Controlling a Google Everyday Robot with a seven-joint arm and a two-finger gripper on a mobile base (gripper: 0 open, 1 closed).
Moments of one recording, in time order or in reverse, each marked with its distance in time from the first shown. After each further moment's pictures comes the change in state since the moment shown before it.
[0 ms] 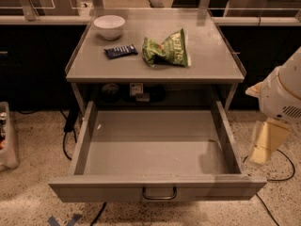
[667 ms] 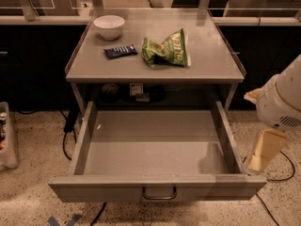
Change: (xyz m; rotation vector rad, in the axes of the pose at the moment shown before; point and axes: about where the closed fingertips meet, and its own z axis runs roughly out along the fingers) arm 0.001 0.009 0.010 0.020 0.008 -0.024
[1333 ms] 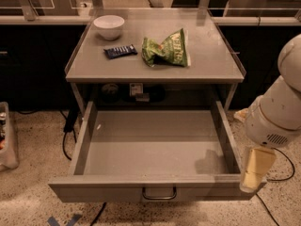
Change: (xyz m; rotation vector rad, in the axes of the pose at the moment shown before) arm 0.006 0.025 0.041 -0.089 0.028 -0.027
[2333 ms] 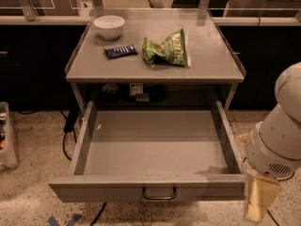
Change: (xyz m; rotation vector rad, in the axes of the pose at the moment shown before) arm 0.009 0.058 0.018 -0.082 0.040 0.005
